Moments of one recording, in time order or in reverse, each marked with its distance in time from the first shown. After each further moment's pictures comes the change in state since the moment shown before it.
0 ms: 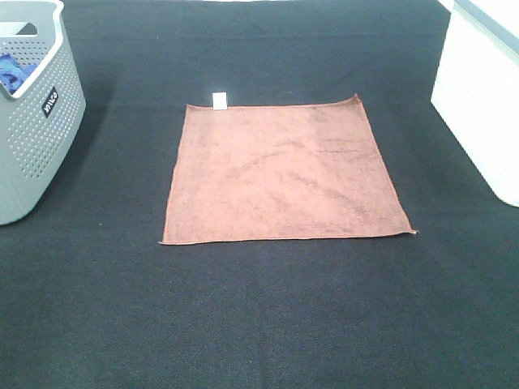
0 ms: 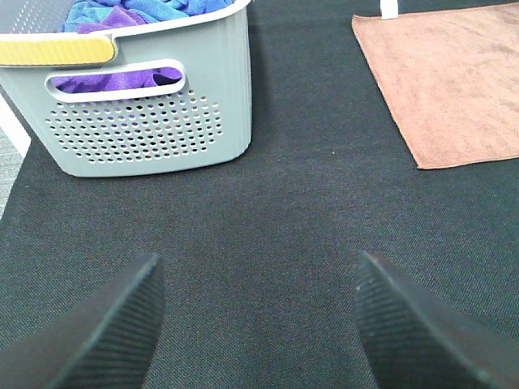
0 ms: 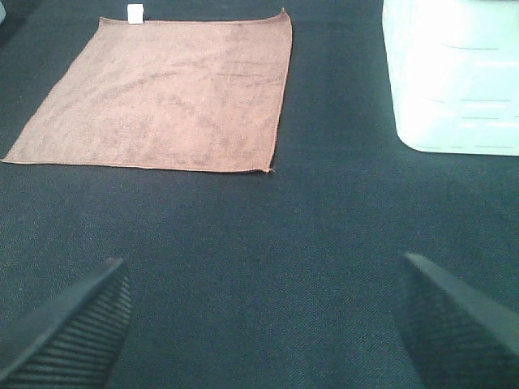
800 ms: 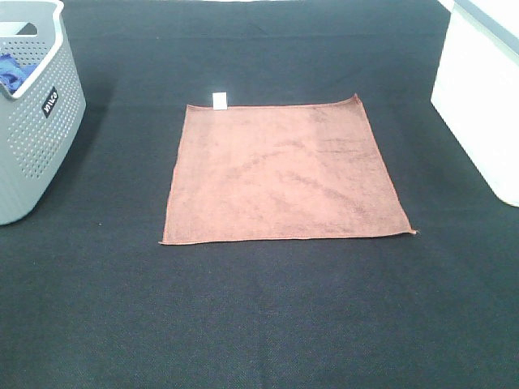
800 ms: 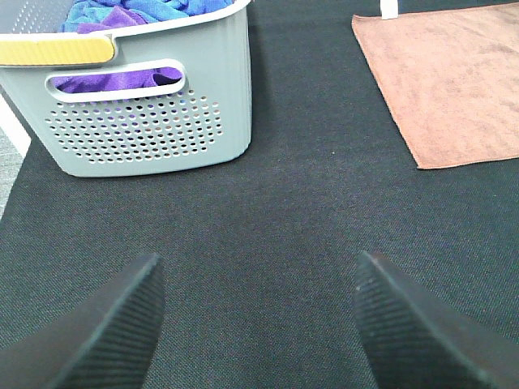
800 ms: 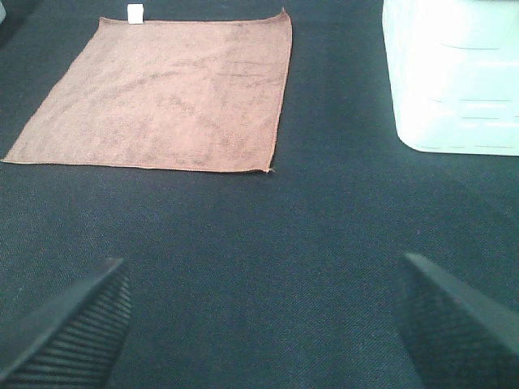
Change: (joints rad) left arm 0.000 0.000 0.000 0.000 0.000 0.000; right arm 0.000 0.000 0.000 0.000 0.000 0.000
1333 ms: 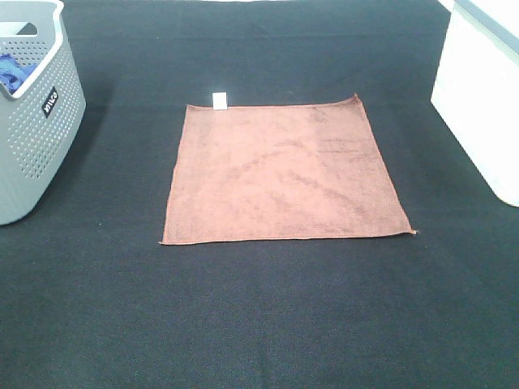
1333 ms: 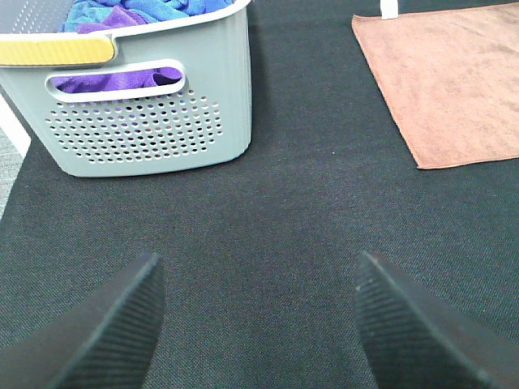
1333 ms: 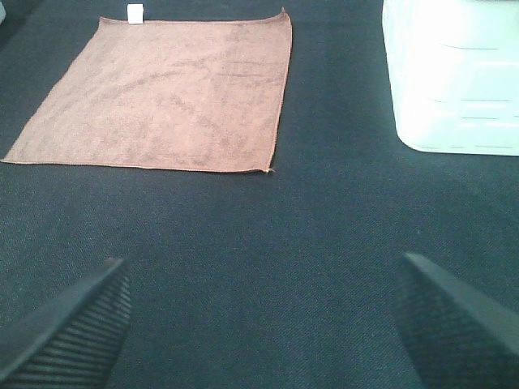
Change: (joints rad) left arm 0.000 0.000 0.000 0.000 0.000 0.000; right arm 0.000 0.000 0.000 0.000 0.000 0.000
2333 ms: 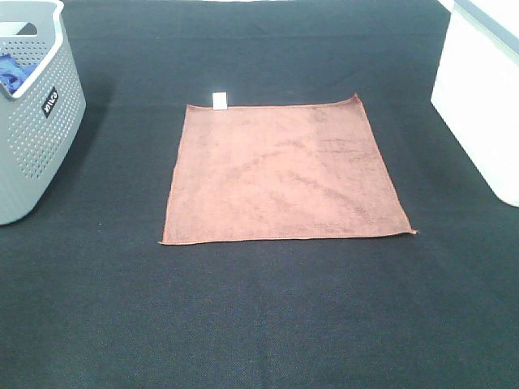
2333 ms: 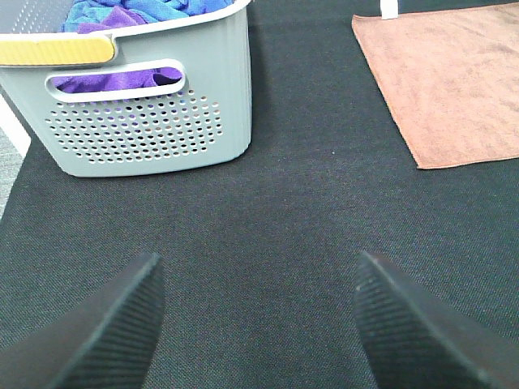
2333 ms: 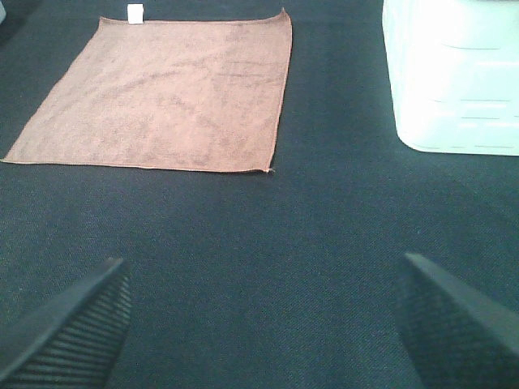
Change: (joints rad) left arm 0.000 0.000 0.000 0.000 0.000 0.000; right arm 0.000 0.000 0.000 0.000 0.000 0.000
